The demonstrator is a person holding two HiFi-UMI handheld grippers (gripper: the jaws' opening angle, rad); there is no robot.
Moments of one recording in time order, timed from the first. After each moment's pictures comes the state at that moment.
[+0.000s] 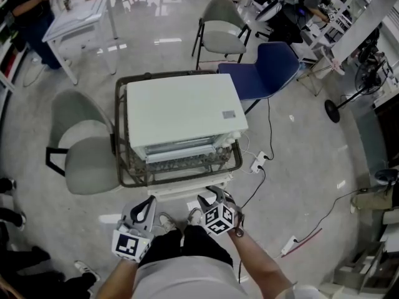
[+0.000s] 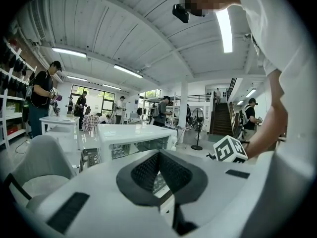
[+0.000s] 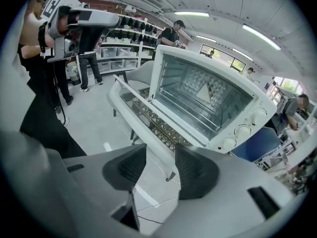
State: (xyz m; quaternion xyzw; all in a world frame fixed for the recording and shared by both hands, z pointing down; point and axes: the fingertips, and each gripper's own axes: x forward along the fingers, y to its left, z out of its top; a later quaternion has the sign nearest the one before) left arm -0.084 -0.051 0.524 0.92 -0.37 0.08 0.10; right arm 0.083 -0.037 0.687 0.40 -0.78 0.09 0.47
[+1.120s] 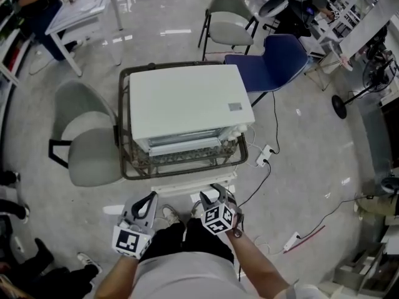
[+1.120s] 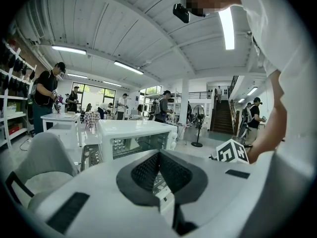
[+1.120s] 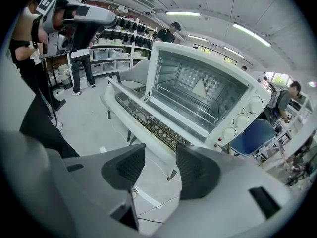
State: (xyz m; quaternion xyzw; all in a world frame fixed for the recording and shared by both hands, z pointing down) left arm -0.087 -0.048 0.534 0.92 -0.37 0.10 0.11; right arm 0.082 -0.028 0.705 0.44 -0.77 0.10 0.46
